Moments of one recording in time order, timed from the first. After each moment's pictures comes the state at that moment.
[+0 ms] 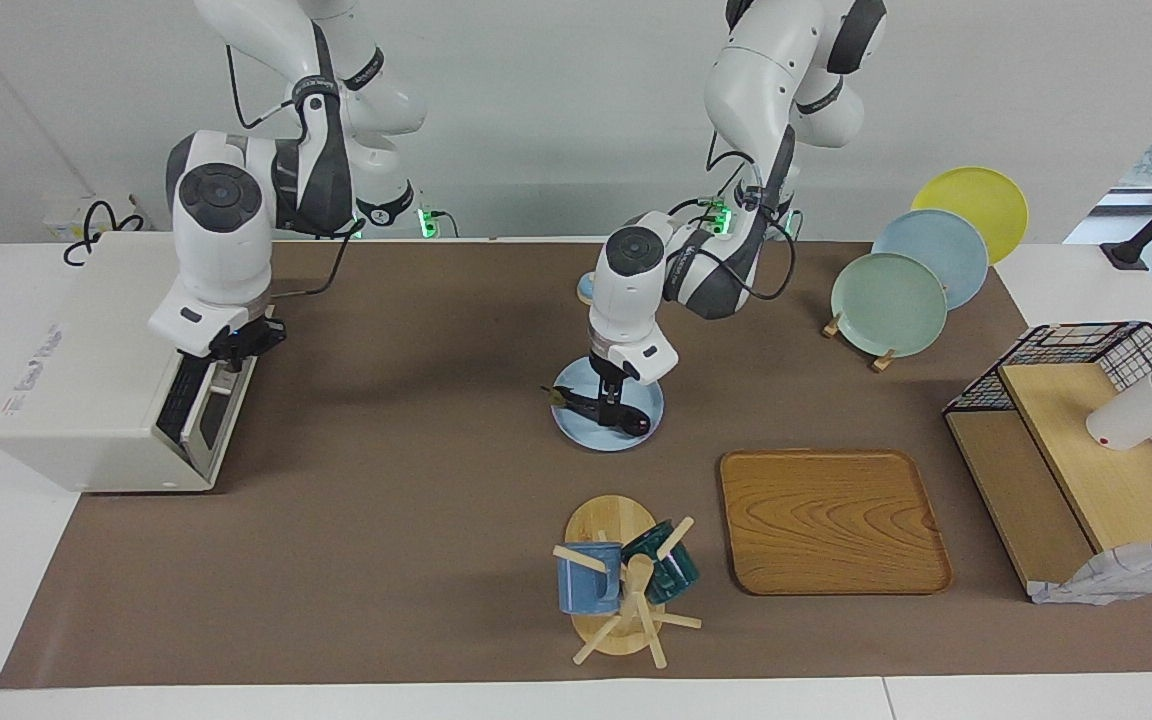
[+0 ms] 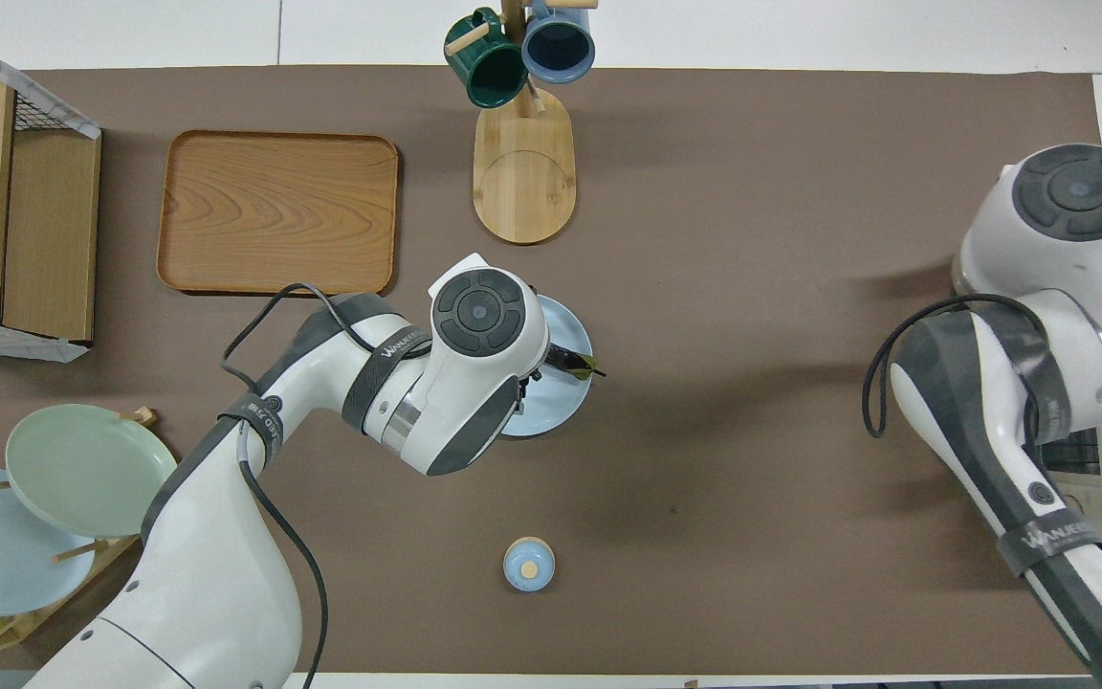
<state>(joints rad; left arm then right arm) -0.56 0.42 -0.14 -1.83 0.03 2.28 -2.09 -0.07 0.07 0.06 -1.91 -0.41 1.86 -0.25</state>
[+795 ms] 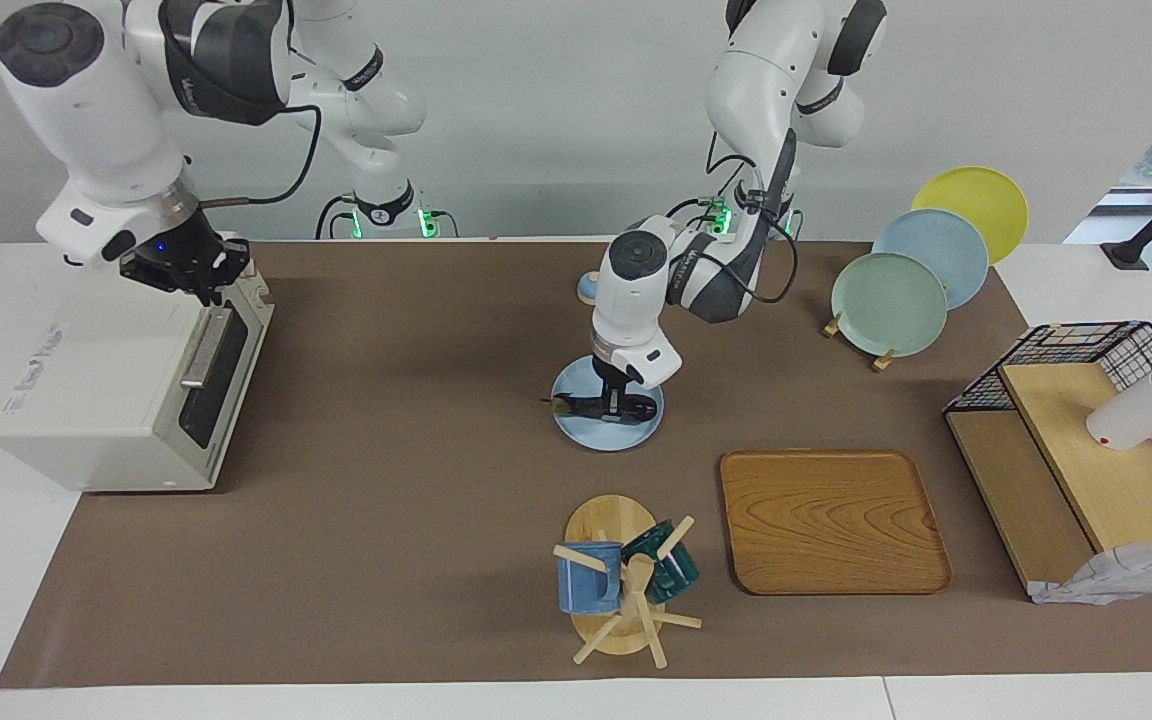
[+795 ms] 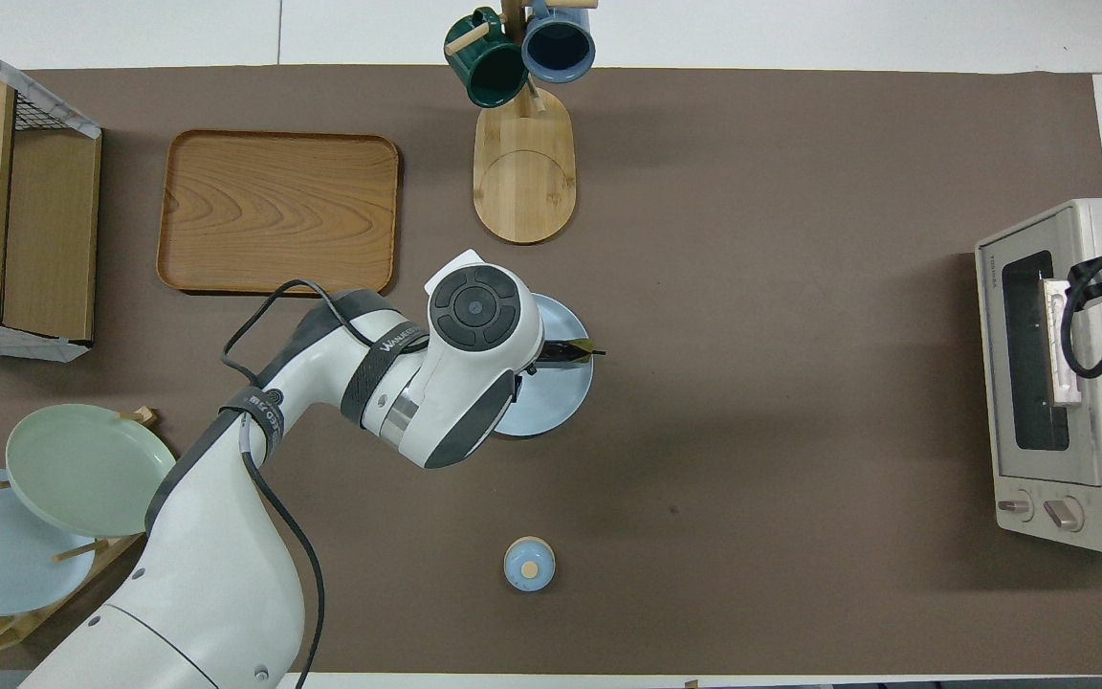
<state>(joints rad) -0.56 0.42 -0.13 -1.83 0.04 2.30 -2.09 -0.09 0.09 0.06 -1.46 -0.11 1.44 -0.28</state>
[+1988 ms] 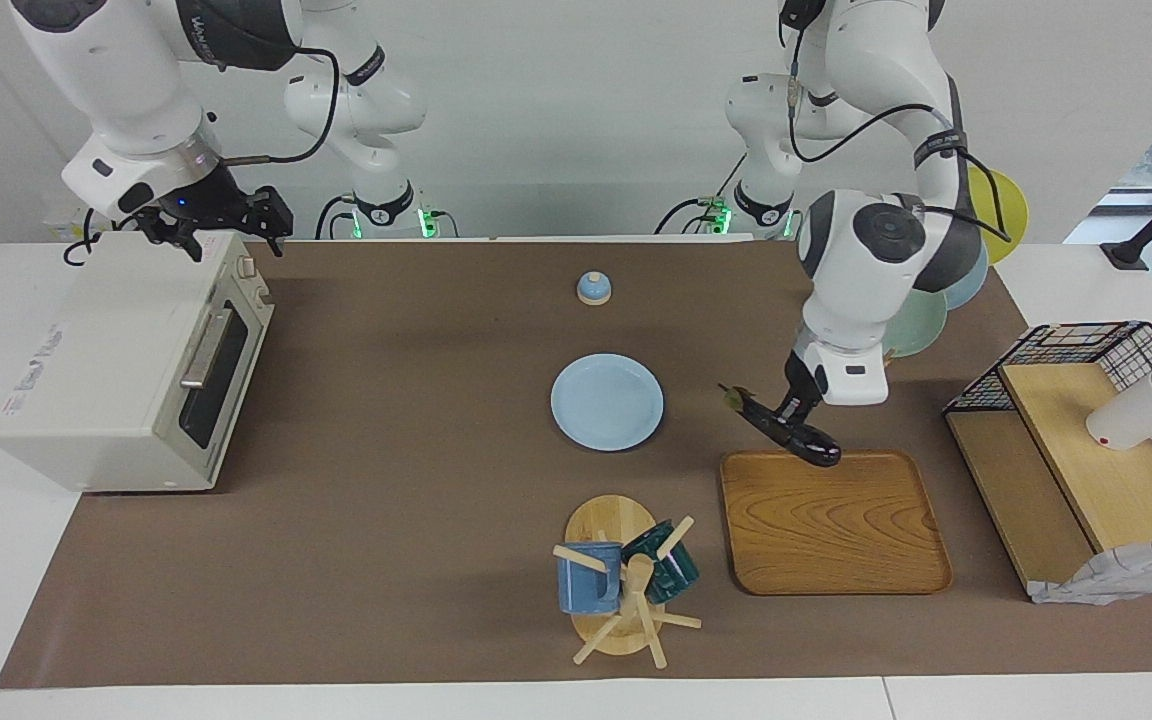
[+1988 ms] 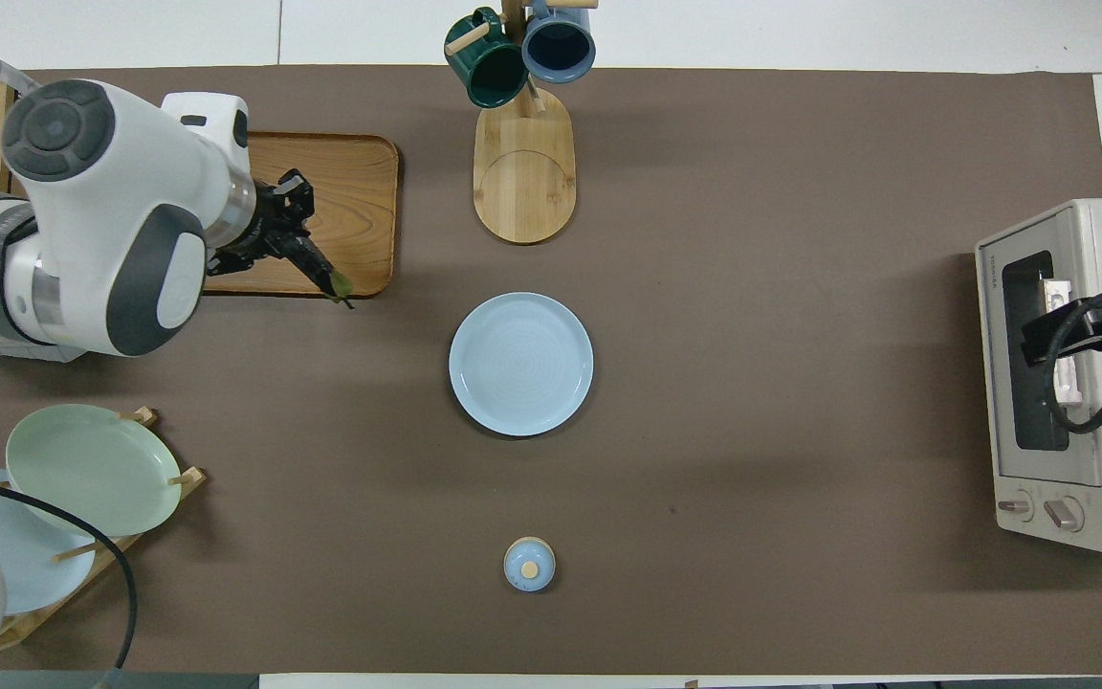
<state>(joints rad) -0.16 0.29 -0.08 -1.73 0.02 2.11 -0.78 0.02 -0.01 -0.03 -1.58 -0.09 1.39 -0.13</state>
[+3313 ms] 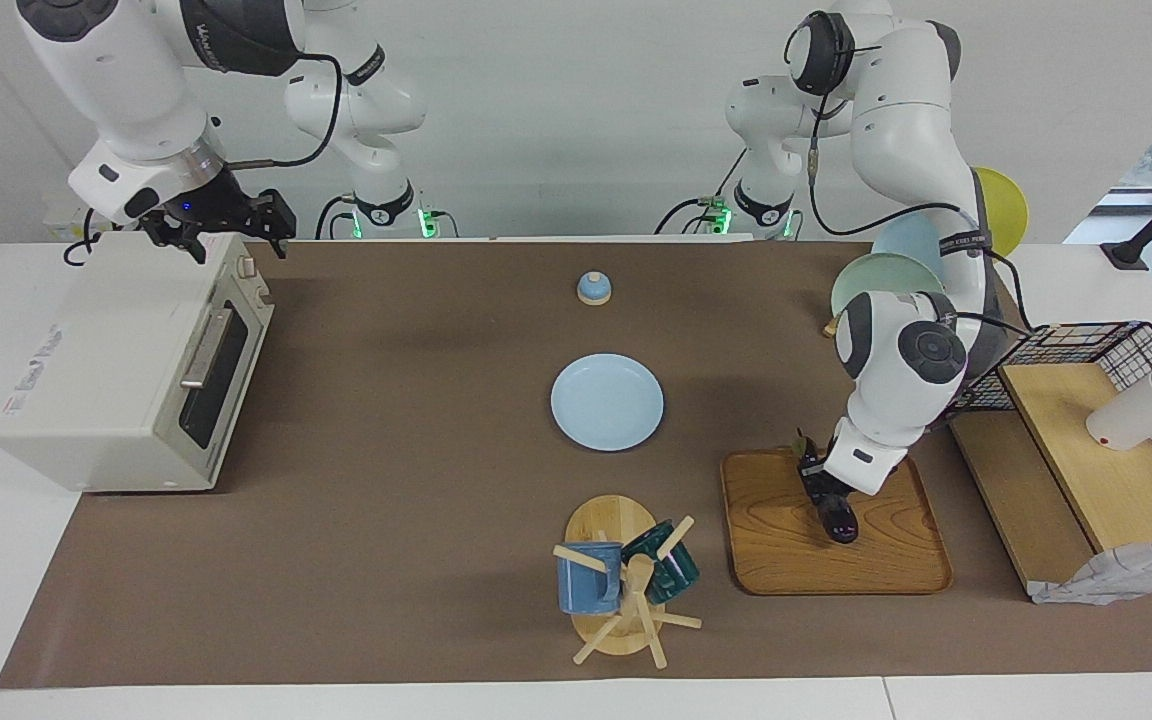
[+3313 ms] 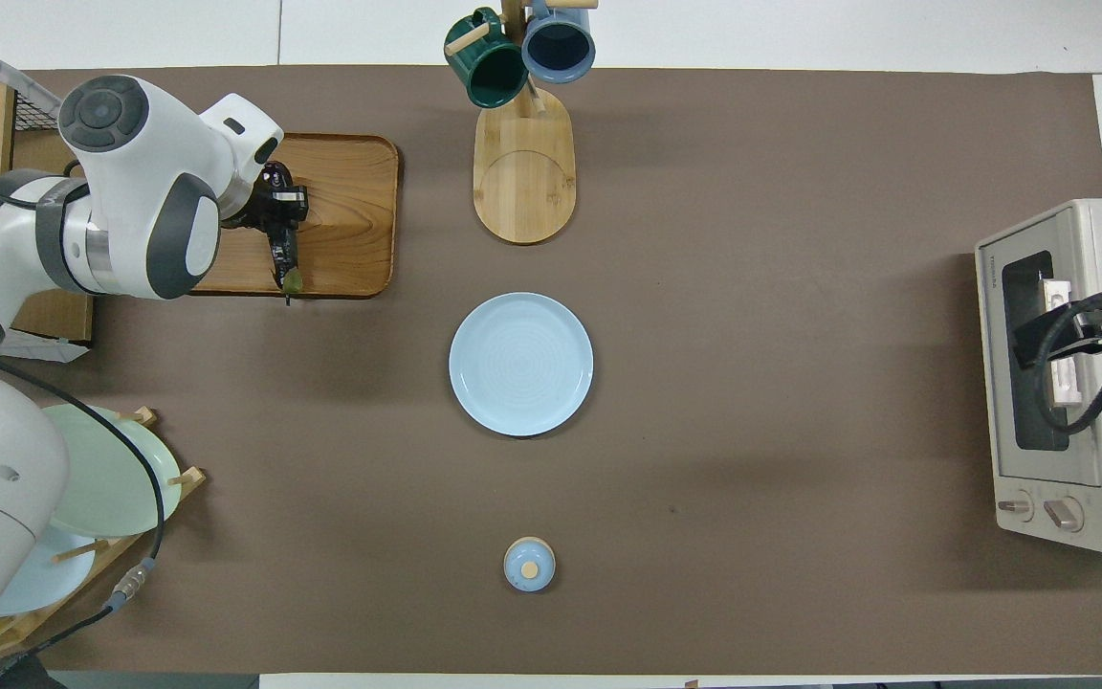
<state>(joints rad) -0.11 0.57 -0.09 -1.56 0.07 2.21 -0.25 0.02 -0.01 -0.03 -1.59 -0.09 1.39 -0.13</state>
